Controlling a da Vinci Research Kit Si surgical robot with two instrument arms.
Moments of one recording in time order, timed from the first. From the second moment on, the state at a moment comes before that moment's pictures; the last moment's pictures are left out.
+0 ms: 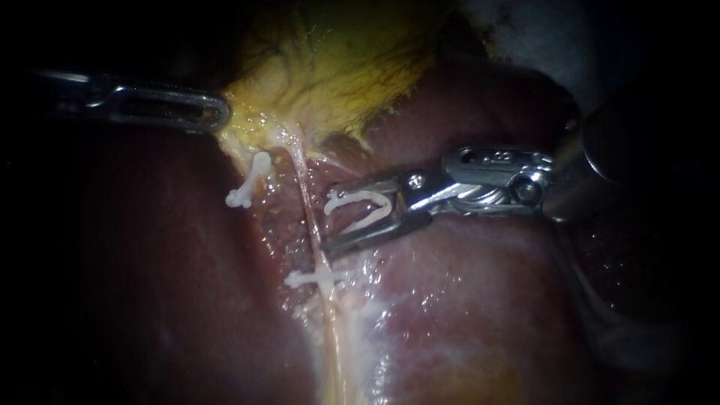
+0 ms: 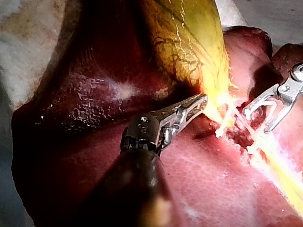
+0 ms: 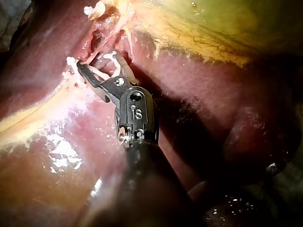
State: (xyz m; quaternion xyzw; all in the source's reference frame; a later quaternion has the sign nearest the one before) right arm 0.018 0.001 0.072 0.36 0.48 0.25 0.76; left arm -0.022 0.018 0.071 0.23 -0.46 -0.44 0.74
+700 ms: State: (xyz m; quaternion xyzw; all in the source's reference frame) right arm 0.021 -0.002 0.077 0.52 0.55 0.26 0.59; left arm -0.022 0.018 0.071 0.23 -0.46 -0.44 0.74
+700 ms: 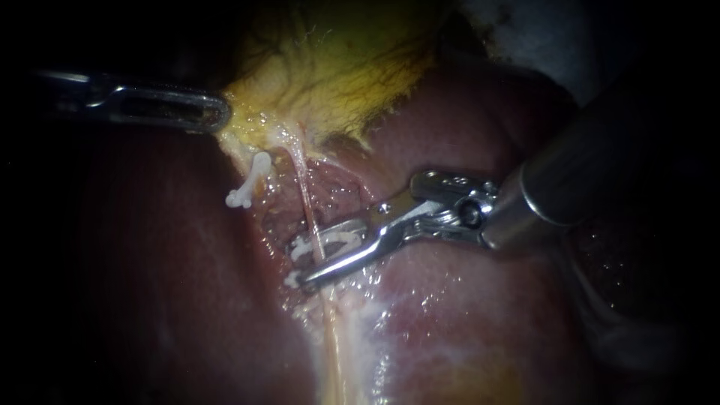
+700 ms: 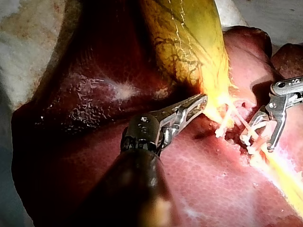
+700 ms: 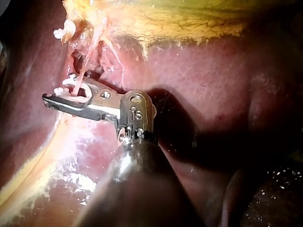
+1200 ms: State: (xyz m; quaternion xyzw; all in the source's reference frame) right arm 0.022 -0.001 0.075 0.50 0.58 0.31 0.56; left arm -0.022 0.018 0.071 0.23 -0.46 -0.44 0.74
